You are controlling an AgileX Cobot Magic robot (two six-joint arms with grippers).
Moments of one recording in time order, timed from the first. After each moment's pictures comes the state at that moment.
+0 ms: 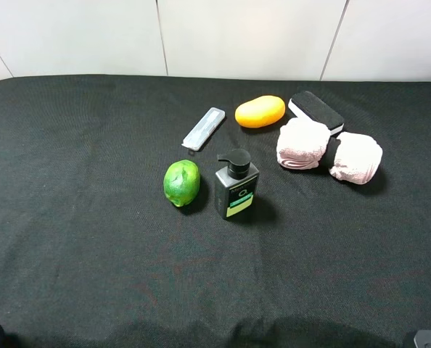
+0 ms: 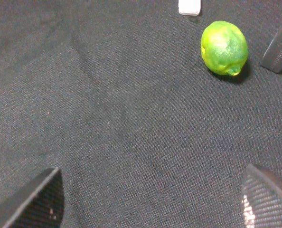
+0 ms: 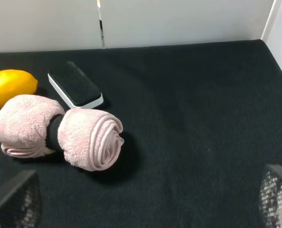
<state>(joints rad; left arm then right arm) -0.41 0.02 -0.49 0.02 1.08 -0.03 -0.01 -0.01 -0.51 -0.04 1.03 0.07</state>
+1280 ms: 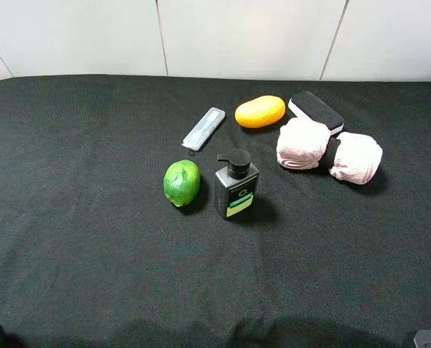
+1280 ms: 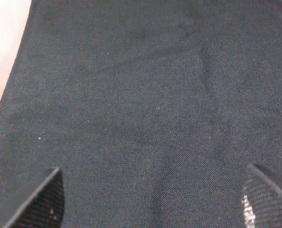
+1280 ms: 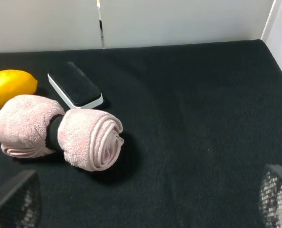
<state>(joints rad) 0.00 0.00 -0.49 0.10 1.06 -0.03 -0.01 -0.01 -0.51 -0.04 1.03 0.07</state>
